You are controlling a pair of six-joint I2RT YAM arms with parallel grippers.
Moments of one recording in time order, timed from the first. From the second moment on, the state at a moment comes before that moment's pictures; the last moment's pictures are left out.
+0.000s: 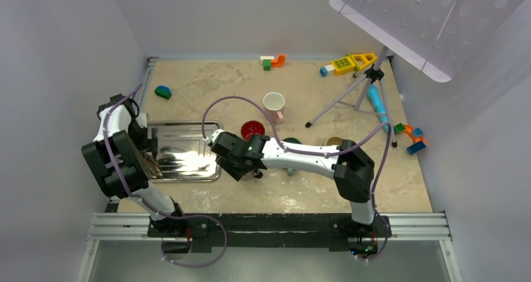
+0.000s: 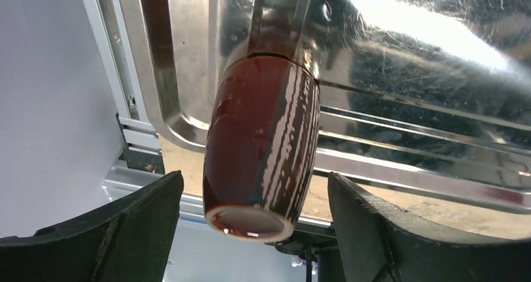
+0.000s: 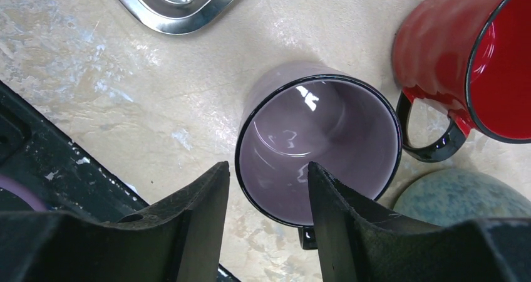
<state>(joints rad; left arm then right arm) 0.48 1.65 1.19 -1.07 -0.12 0.26 1.21 1.93 1.58 -0.73 0.23 0.23</state>
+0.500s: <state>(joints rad) 0.48 1.70 1.19 -1.04 -0.11 0.27 1.21 1.93 1.59 -0.76 0.25 0.23</state>
